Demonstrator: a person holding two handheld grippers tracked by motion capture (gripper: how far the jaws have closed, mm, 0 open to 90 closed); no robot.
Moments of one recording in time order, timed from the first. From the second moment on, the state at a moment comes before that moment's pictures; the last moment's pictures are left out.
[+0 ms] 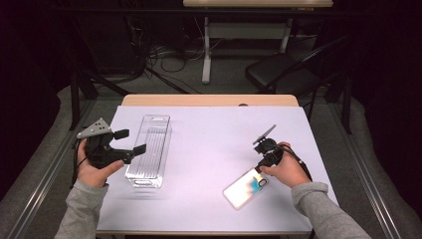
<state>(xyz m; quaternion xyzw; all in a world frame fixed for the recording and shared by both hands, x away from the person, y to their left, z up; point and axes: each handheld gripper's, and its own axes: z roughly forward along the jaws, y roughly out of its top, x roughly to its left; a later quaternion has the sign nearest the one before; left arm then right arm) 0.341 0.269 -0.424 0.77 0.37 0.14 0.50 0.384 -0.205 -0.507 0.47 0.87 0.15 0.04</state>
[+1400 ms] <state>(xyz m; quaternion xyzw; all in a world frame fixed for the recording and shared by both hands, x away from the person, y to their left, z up) 0.342 0.271 -0.425 0.77 0.37 0.15 0.50 0.390 -0.199 -0.521 0.45 0.89 0.08 0.03</state>
